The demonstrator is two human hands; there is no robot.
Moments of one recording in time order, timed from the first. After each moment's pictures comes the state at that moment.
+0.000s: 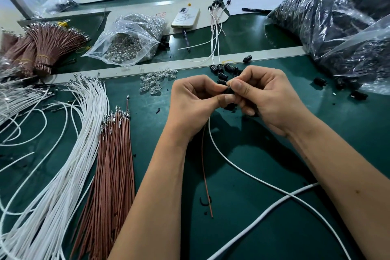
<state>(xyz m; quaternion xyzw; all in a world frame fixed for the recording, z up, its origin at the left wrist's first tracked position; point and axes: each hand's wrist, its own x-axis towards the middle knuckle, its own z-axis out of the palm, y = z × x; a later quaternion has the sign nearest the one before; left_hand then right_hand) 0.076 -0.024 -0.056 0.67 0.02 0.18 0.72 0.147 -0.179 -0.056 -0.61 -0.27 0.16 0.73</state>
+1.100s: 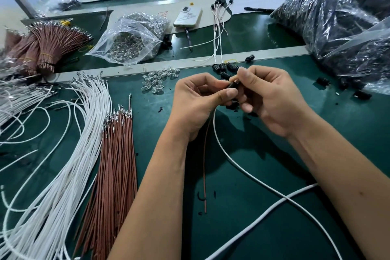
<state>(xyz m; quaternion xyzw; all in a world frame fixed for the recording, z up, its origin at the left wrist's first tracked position) 0.076 -0.025 -0.054 0.63 0.02 0.16 0.76 0.140 -0.177 -0.045 -0.57 -0.22 0.20 0.77</state>
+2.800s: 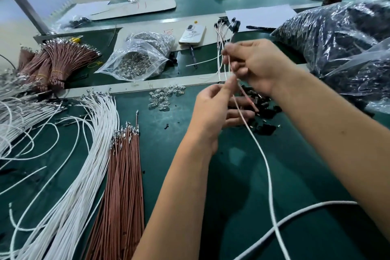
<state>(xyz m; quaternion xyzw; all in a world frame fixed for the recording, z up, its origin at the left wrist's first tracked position) 0.088 -0.046 -0.019 0.59 0.17 0.04 0.79 0.212 -0.123 0.014 -0.62 -0.14 0.22 0.74</state>
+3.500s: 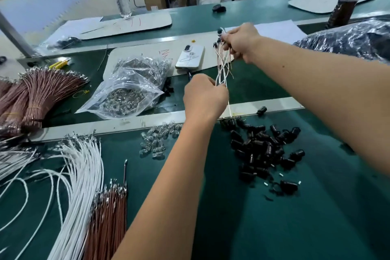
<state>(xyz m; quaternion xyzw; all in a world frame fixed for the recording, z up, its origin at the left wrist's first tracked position) 0.229 0.015 -0.006 0.84 0.25 0.14 0.47 0.412 -0.041 0.024 -0.82 -0.08 0.08 0.56</state>
